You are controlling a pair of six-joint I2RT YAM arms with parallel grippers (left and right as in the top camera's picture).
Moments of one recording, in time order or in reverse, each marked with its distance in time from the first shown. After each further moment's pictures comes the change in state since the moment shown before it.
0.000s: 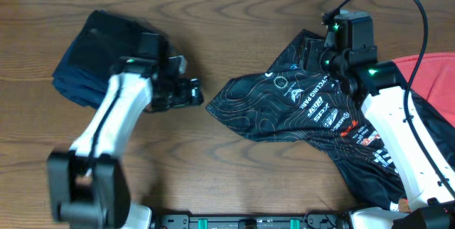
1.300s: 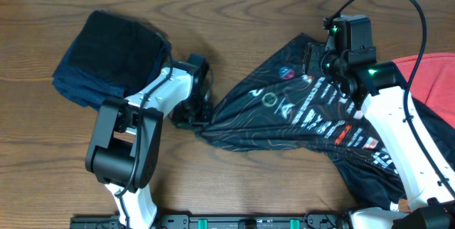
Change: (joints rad) left arm -0.176 0.283 0.004 -0.110 -0.153 -0.022; right arm 0.000 0.000 0.000 -0.048 0.048 0.007
